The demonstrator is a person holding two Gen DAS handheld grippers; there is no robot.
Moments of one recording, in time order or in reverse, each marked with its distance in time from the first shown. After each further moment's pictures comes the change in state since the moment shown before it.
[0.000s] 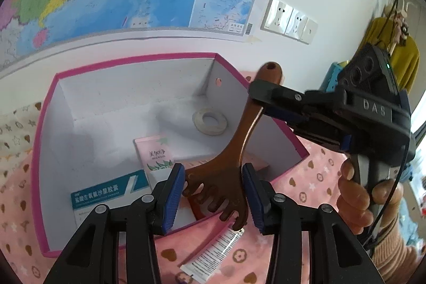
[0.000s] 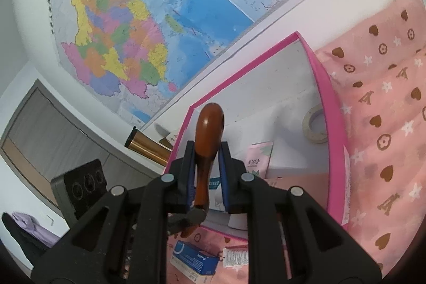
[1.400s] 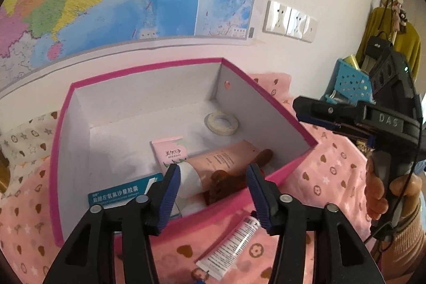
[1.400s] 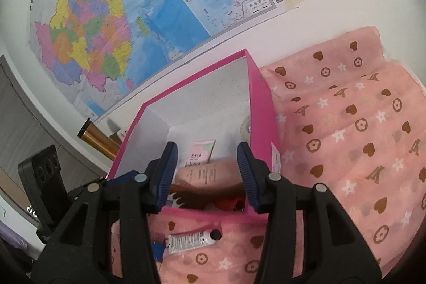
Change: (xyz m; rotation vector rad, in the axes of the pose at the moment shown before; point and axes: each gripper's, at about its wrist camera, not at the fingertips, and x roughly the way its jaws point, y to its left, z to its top) left arm -0.014 0.001 -0.021 0.051 -0.069 0.068; right arm -0.045 0.003 -0.020 -0.139 -0.043 -0.300
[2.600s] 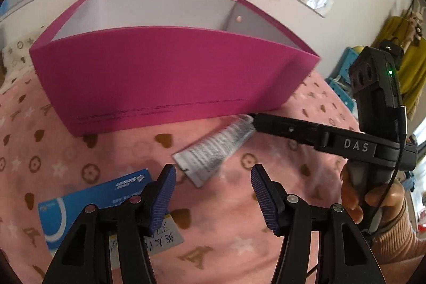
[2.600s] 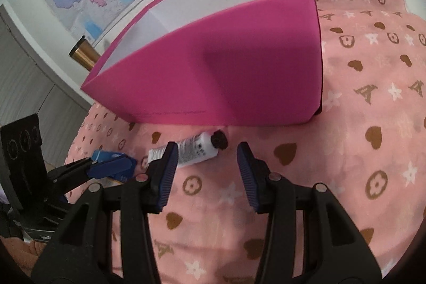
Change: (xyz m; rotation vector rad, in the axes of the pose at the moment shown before) left arm 0.010 -0.008 -0.098 -0.186 0.156 -0.015; right arm 0.050 0.004 -0.105 -0.108 0.279 -0.017
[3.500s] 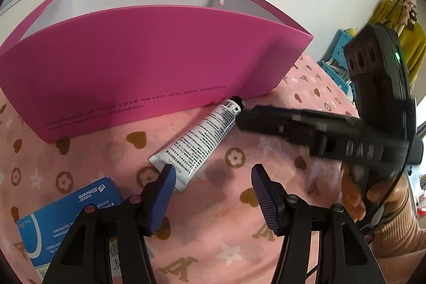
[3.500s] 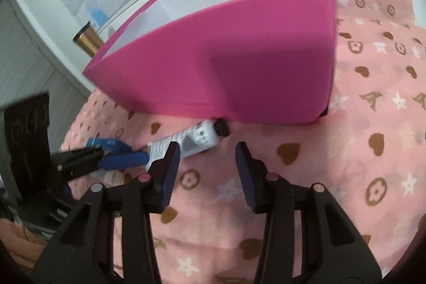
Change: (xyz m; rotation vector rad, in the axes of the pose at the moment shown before) left arm 0.025 -0.016 0.003 0.067 0.068 -0.038; right arm 0.005 0.001 -0.005 -0.061 0.019 0.007
